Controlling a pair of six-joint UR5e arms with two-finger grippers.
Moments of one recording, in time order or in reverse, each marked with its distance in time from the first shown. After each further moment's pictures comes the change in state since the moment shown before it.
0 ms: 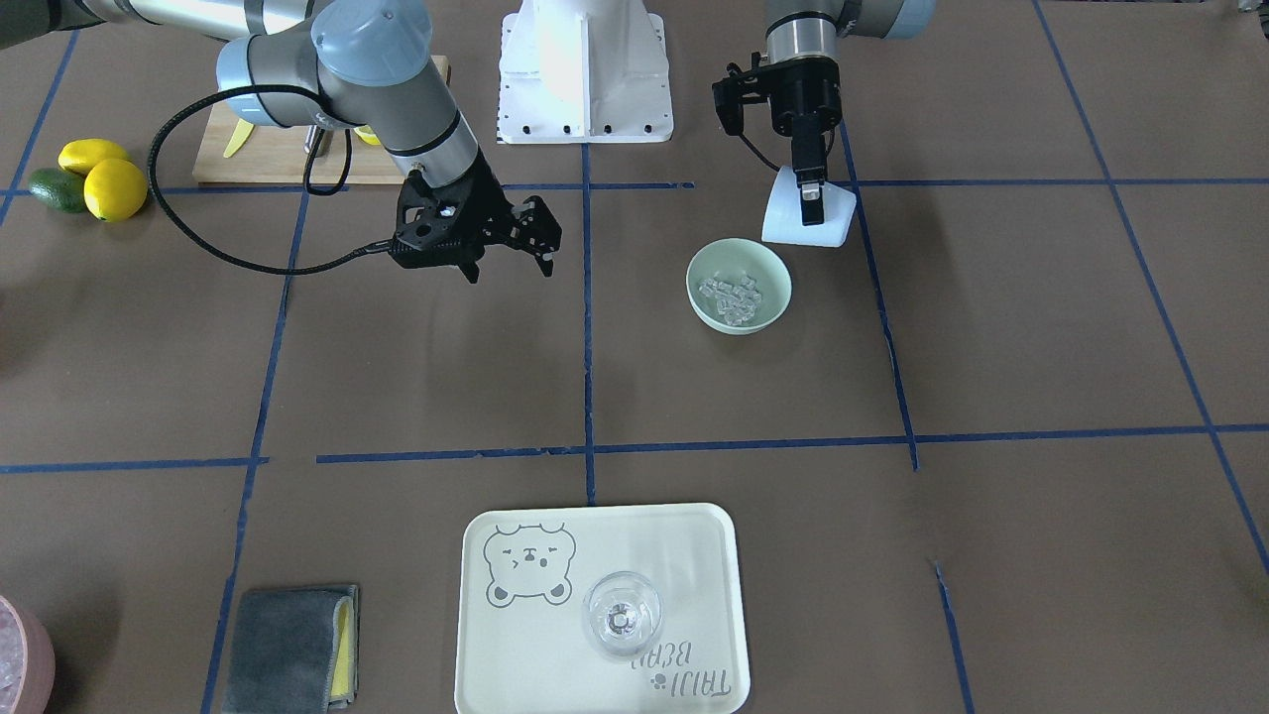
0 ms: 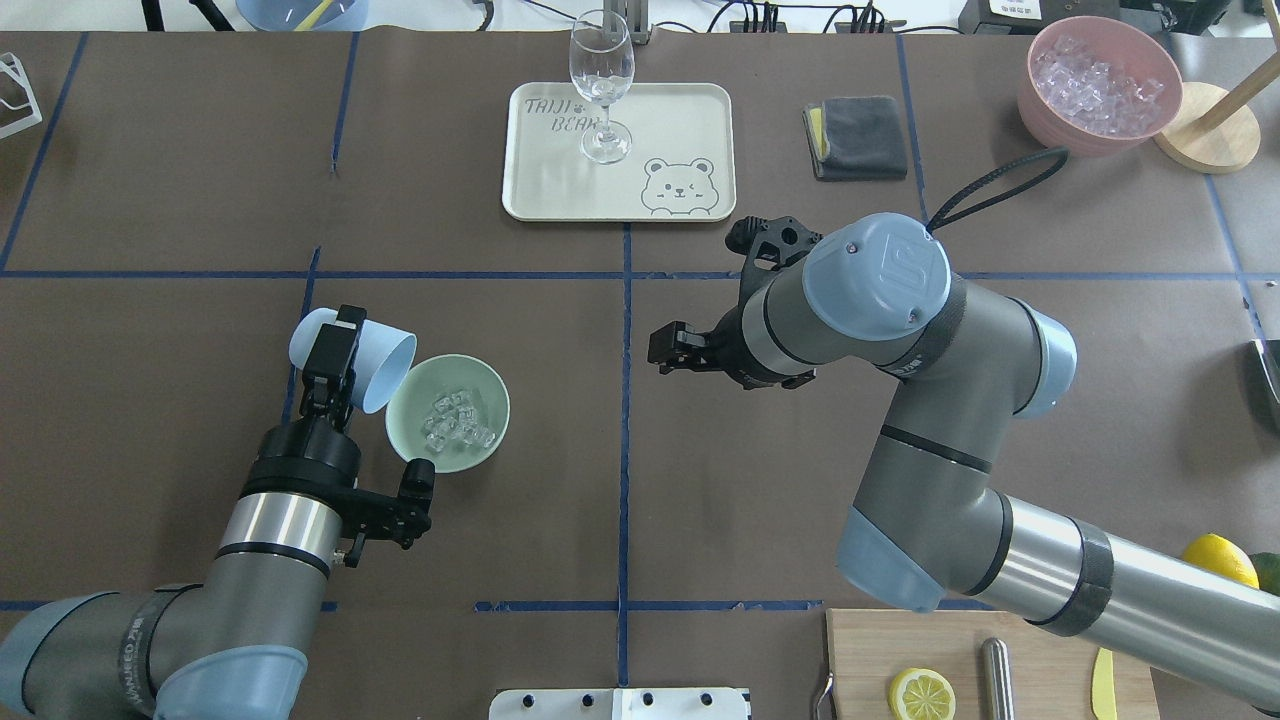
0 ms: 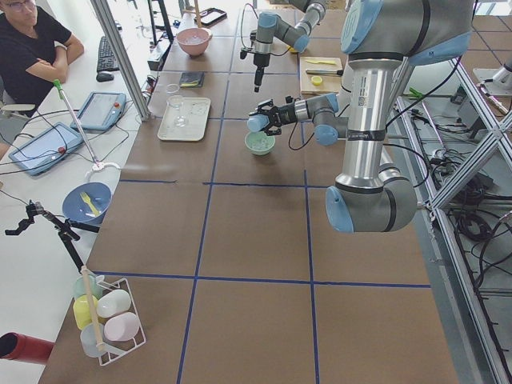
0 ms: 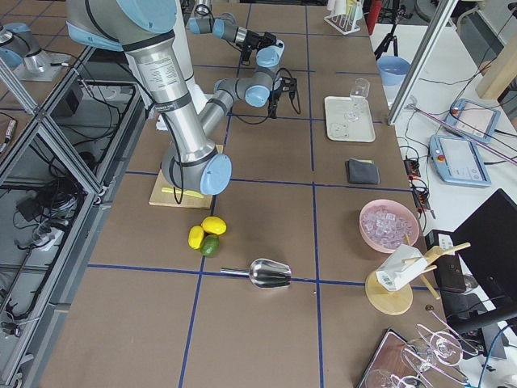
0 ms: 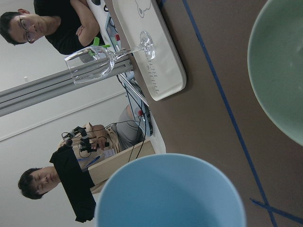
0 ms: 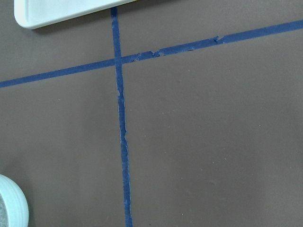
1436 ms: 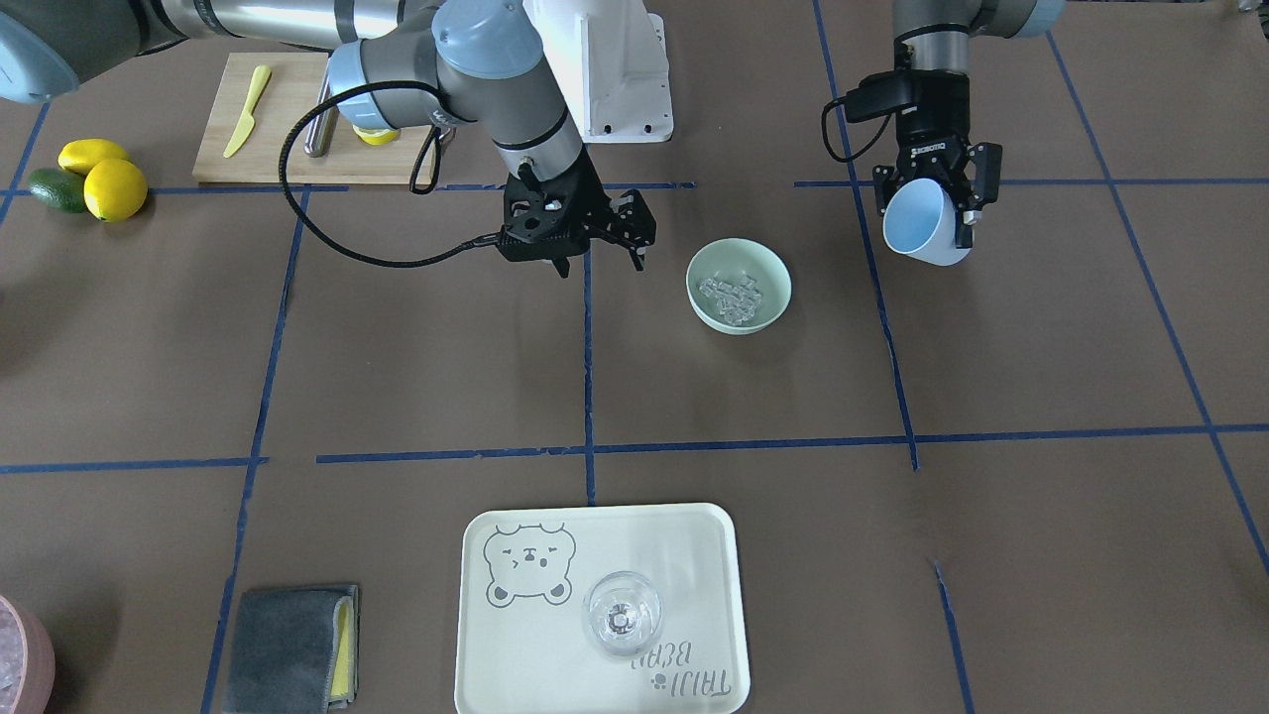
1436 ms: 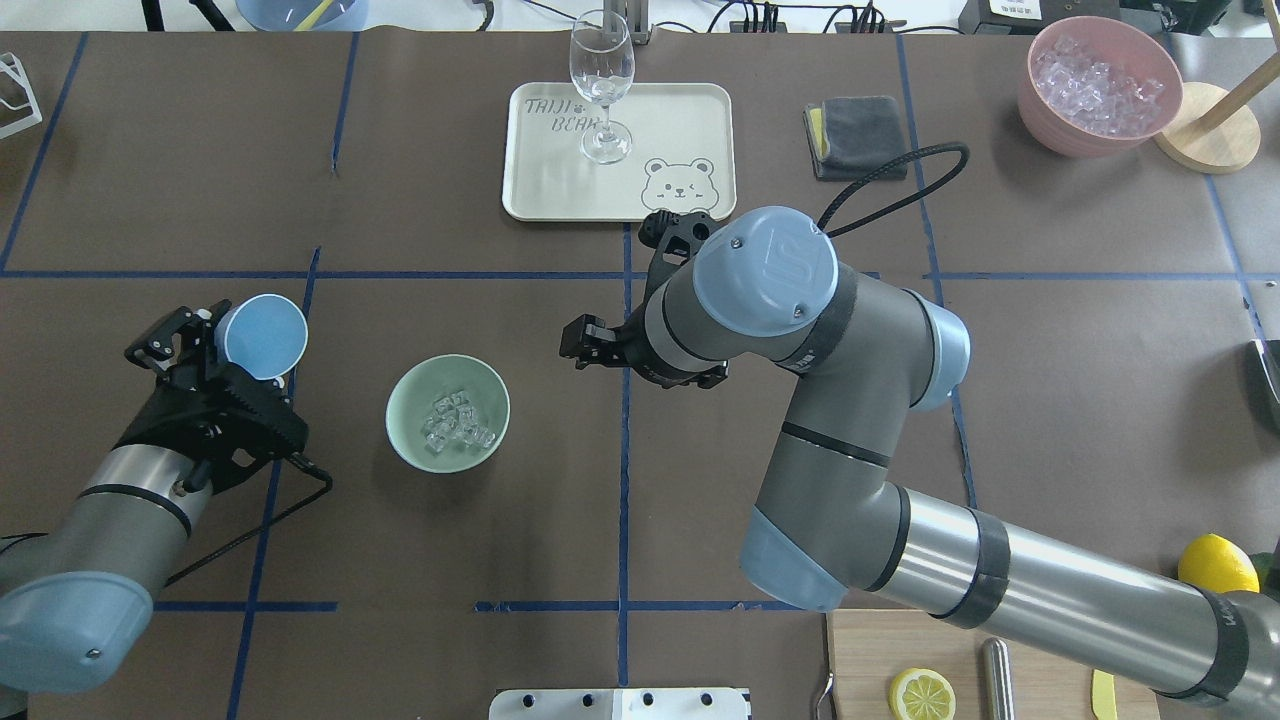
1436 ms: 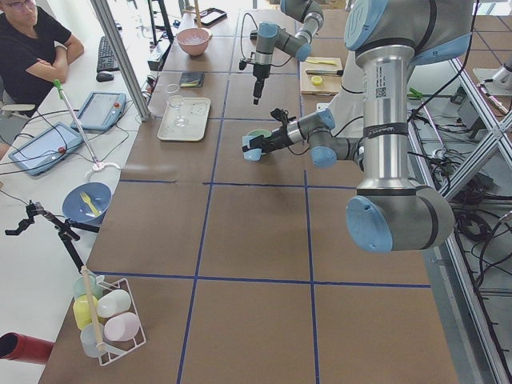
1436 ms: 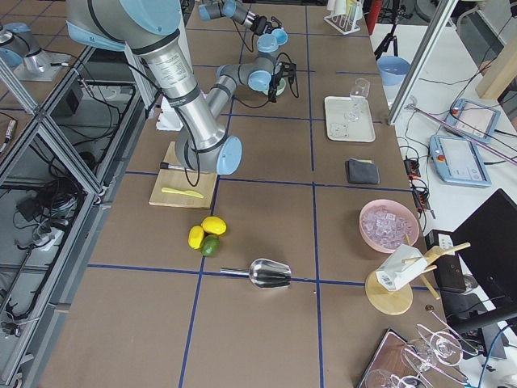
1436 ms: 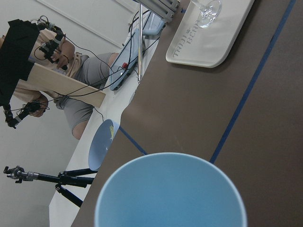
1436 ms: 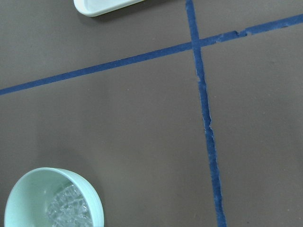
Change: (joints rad) left arm -0.137 0.364 -0.030 -0.372 -0.270 -0.781; right arm -0.080 0.225 -0.173 -0.002 -0.079 0.085
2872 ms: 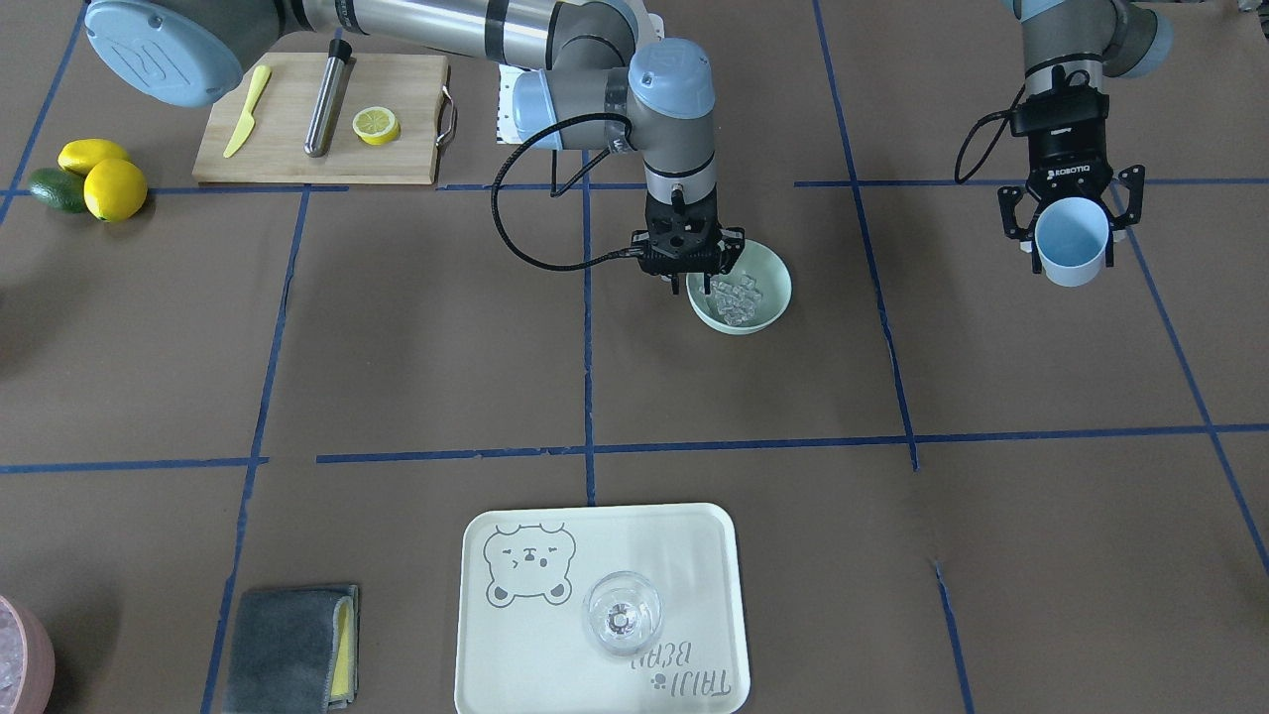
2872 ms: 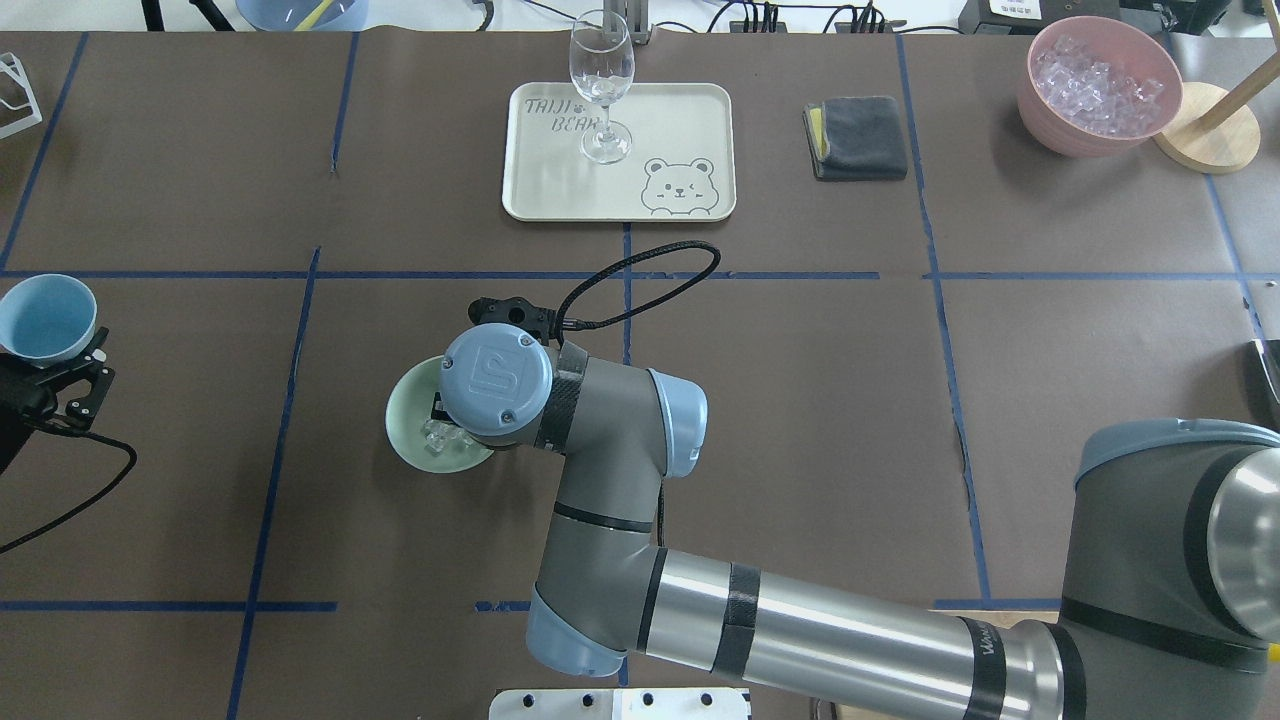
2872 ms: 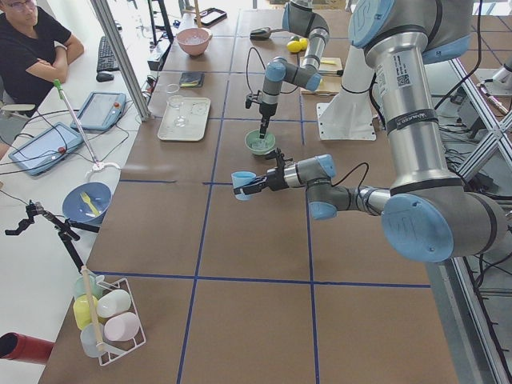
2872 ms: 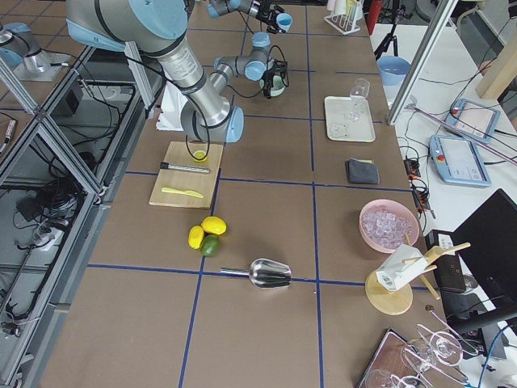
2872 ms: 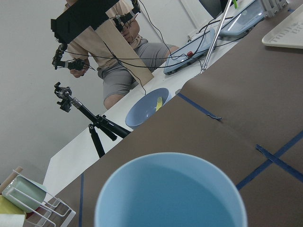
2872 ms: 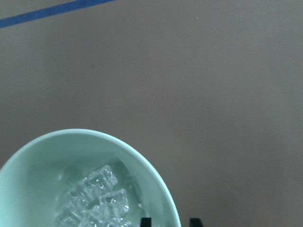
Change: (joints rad) left arm -0.101 0.138 0.245 -0.449 -0.007 -0.251; right arm -0.123 0.255 -0.377 -0.002 -0.134 0.017
